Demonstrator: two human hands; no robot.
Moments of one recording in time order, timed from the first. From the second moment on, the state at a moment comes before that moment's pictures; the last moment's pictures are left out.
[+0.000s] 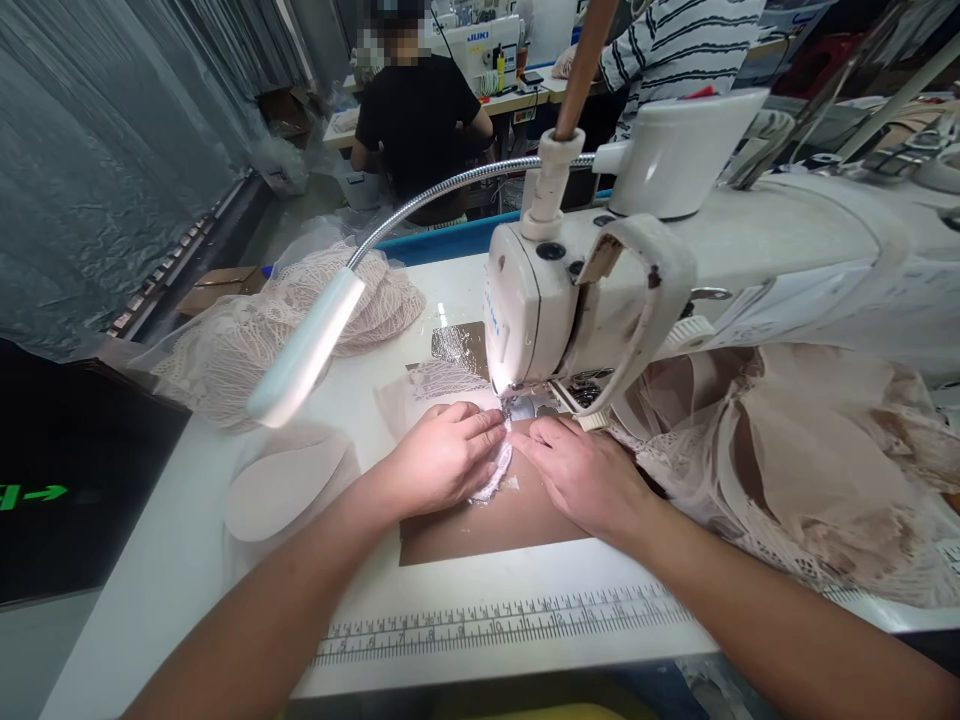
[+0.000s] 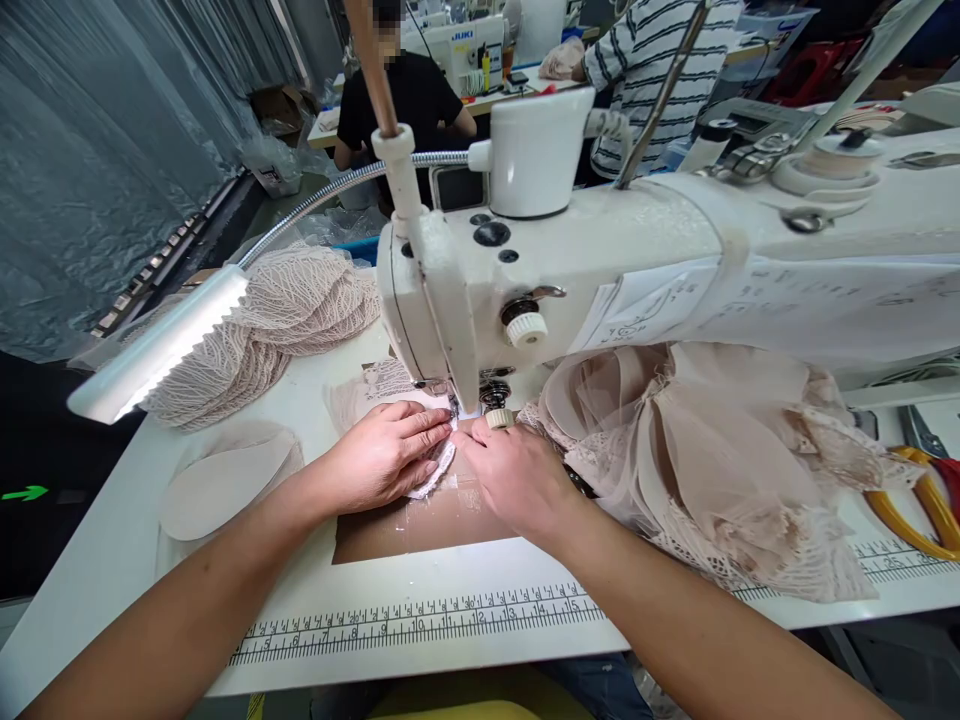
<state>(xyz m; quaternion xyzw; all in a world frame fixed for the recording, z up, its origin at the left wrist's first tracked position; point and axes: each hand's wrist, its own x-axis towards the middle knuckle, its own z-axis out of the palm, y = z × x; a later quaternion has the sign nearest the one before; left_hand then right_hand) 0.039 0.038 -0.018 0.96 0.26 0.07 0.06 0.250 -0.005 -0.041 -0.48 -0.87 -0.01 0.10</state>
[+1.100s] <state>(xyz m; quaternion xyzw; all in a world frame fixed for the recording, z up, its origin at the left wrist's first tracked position) 0.036 0.037 -0.021 0.95 0.27 0.10 0.08 0.253 -0.007 -0.044 -0.45 -0.88 -0.02 0.15</state>
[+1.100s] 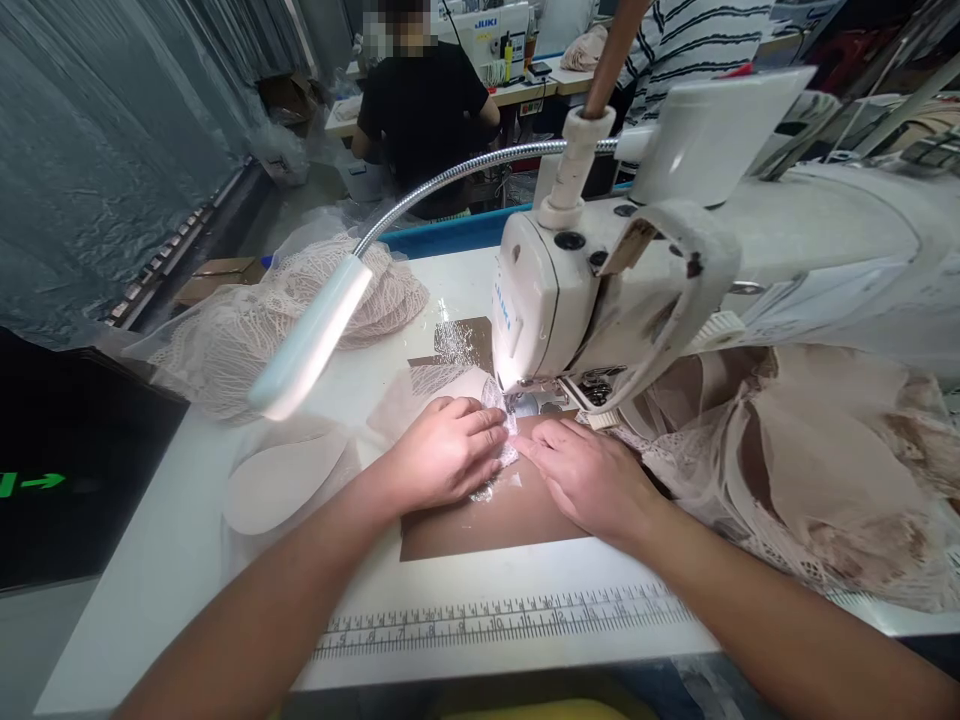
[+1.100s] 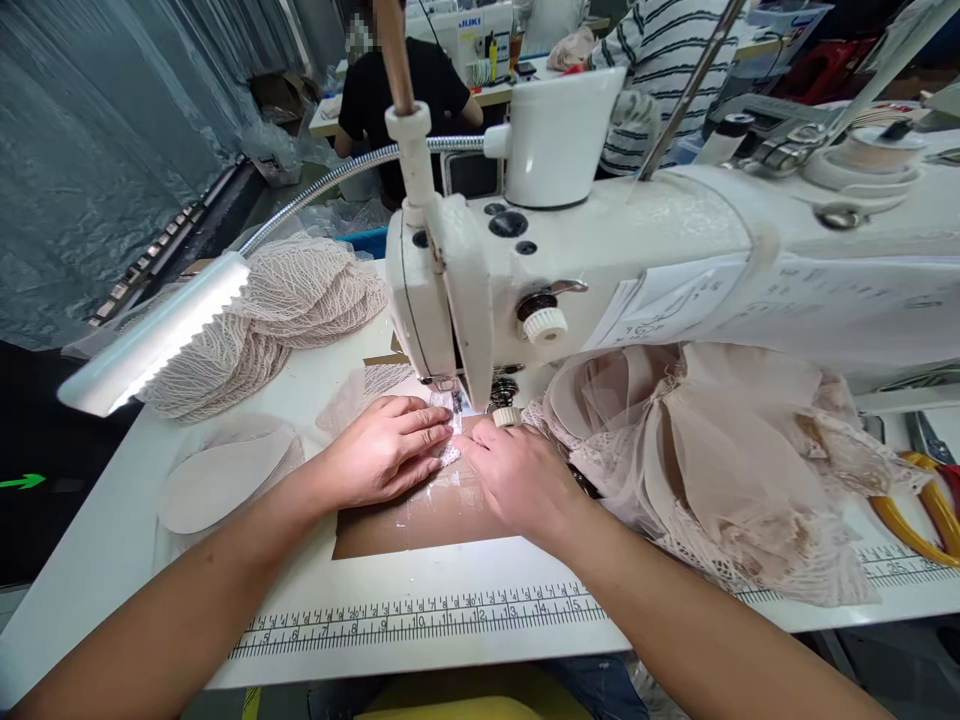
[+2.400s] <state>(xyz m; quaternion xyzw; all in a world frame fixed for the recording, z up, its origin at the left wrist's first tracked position) 0.036 0.049 -0.029 0.93 0.33 0.15 0.03 0.247 -0.001 -0.044 -0.49 -0.86 -0.03 0.13</state>
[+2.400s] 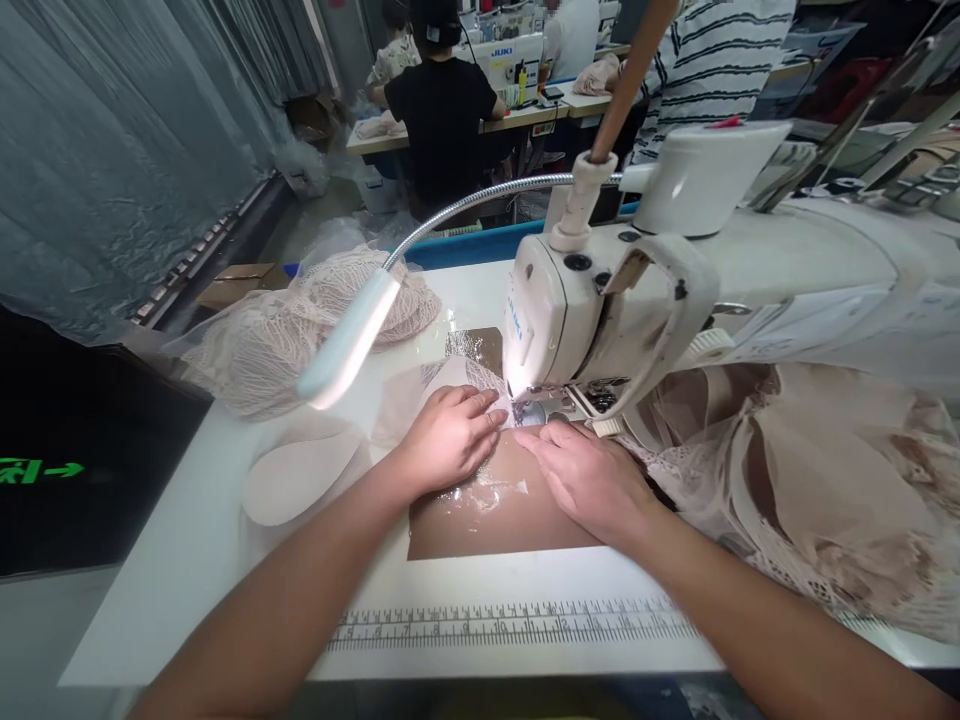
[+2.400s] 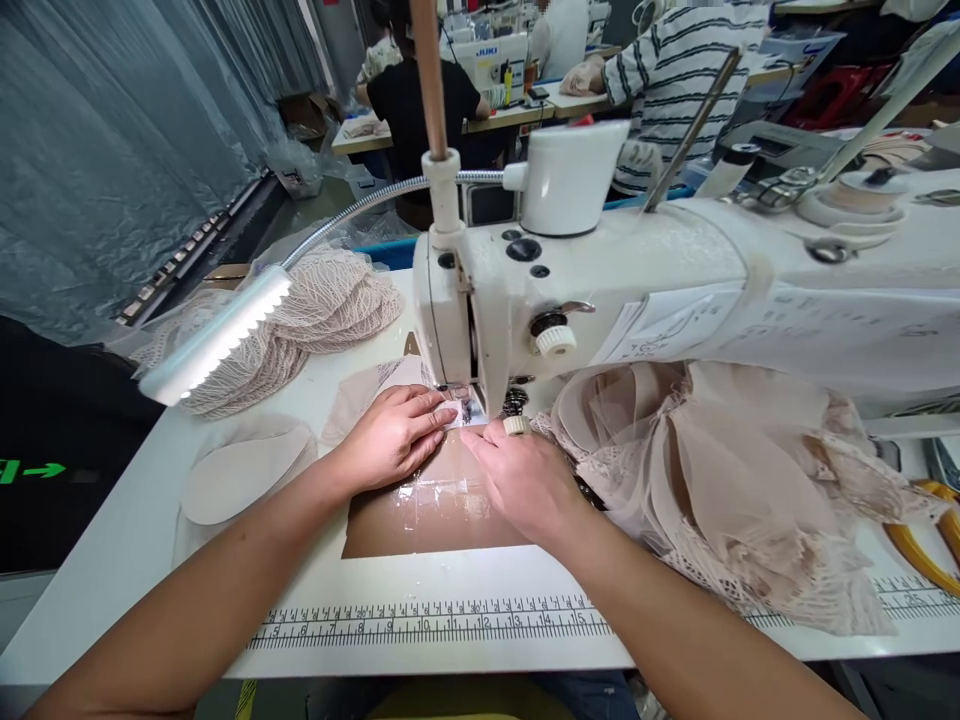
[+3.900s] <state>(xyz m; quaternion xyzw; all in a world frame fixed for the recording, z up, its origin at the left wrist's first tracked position) -0.070 -0.088 0.016 0.69 0.52 0.22 0.46 0.256 0.003 -0.045 -0.46 -0.87 0.04 0.19</state>
